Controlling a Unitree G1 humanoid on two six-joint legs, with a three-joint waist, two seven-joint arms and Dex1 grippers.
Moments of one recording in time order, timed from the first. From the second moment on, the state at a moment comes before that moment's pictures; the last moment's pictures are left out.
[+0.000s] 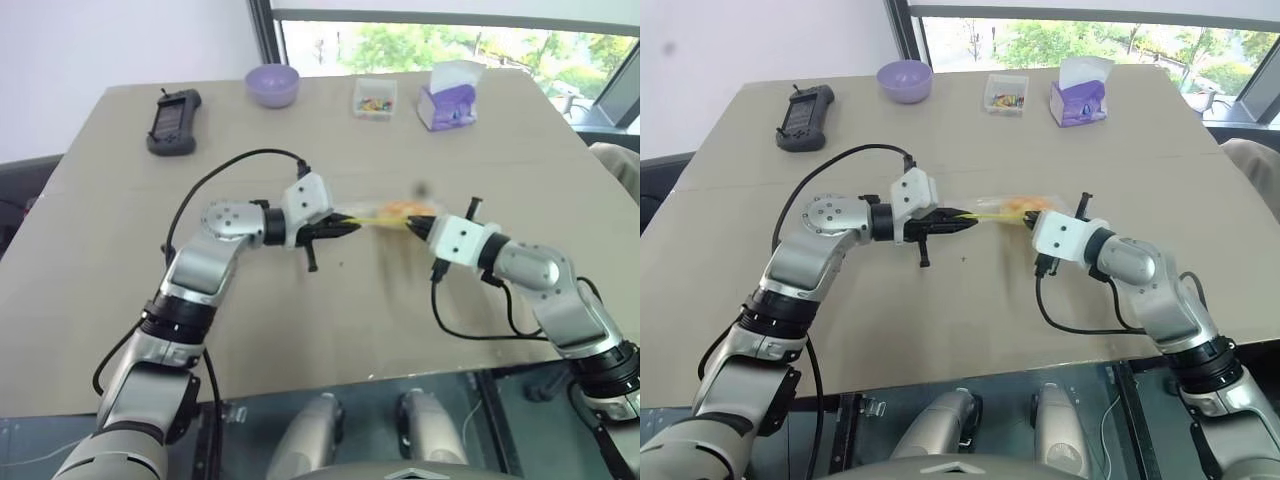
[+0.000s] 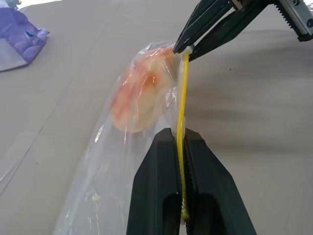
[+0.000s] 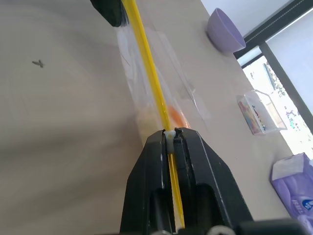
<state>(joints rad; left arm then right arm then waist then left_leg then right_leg) -0.65 0.56 -0.20 0.02 -0.19 0.30 -1.06 -0.41 -0.65 0.25 -0.21 -0.24 0.06 0.65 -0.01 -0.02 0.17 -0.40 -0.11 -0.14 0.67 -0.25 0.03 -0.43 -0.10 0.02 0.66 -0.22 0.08</state>
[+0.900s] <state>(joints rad) -0.59 0.62 -0.13 -0.02 -0.22 0.32 -0.99 -0.41 -0.75 0.18 0.10 -0.30 0.02 0.56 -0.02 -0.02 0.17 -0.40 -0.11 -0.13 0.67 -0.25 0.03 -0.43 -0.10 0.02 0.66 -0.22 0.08</state>
